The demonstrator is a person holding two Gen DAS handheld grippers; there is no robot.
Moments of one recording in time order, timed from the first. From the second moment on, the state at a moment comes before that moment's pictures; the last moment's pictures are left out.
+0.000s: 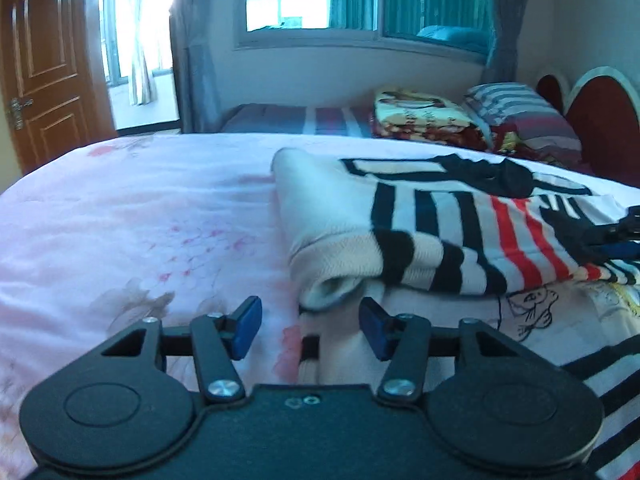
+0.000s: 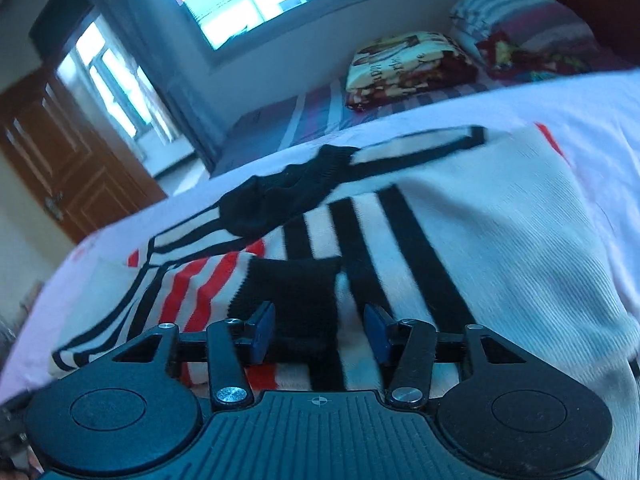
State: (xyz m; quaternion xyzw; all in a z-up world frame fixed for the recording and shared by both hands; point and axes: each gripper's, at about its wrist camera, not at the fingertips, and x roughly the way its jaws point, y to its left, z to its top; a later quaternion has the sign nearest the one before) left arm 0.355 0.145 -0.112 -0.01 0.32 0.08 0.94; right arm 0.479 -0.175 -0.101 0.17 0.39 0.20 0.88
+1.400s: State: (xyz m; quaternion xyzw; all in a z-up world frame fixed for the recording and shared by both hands) left arm 0.401 0.112 -0.117 0.00 0.36 -0.02 0.93; right arm 0.462 -0.180 -0.109 0.05 0.37 0.19 0.91
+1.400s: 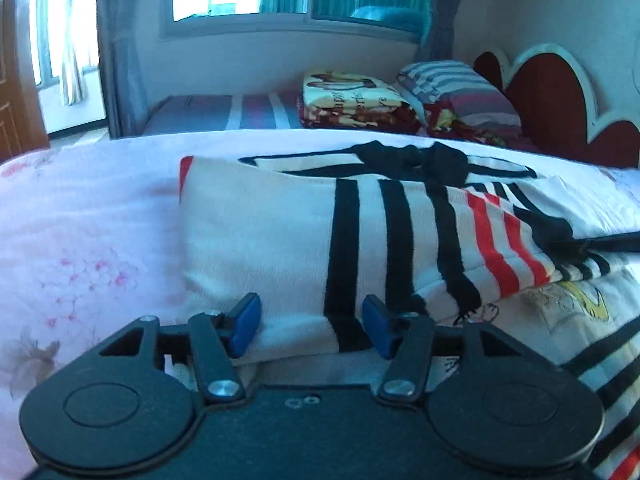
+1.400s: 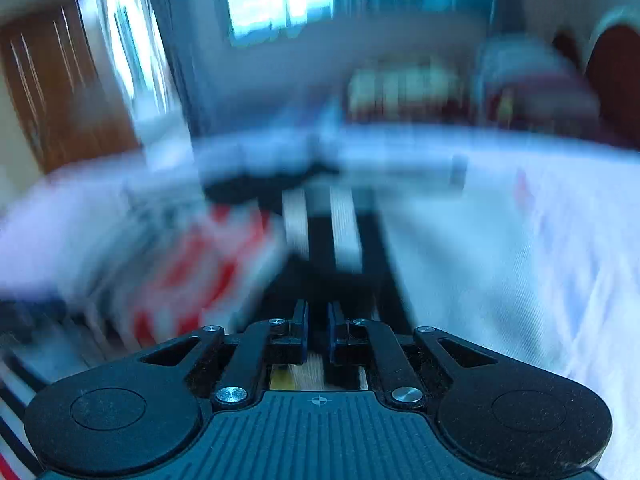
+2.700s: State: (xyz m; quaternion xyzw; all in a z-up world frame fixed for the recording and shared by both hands) left arm 0.446 0.097 -0.110 0.00 0.32 -0.07 0.94; right arm 0.469 -0.187 -0.090 0.07 0.33 0.20 0.92
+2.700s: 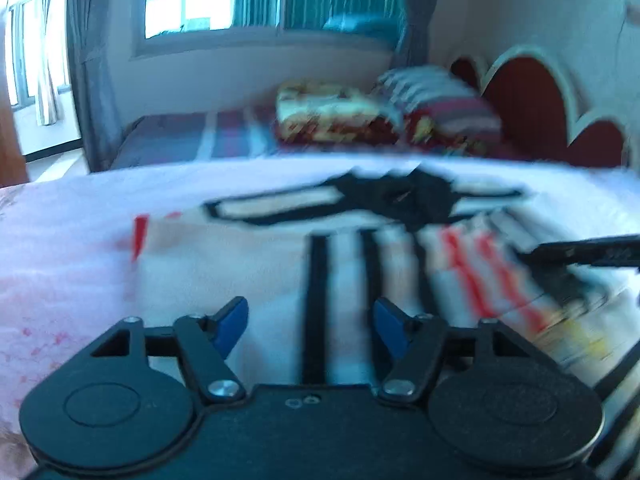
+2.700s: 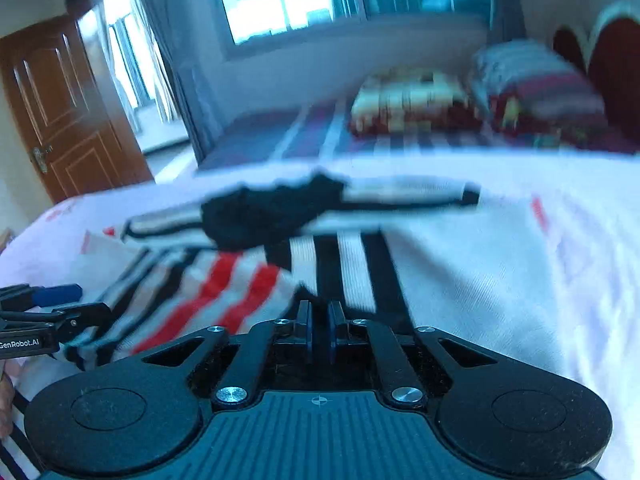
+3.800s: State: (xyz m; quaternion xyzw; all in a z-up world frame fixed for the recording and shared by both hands) left arm 0.402 0.090 -0.125 0.00 0.36 0.03 0.93; right arm 0.456 -0.217 -0.110 0.06 0.37 0.24 0.89
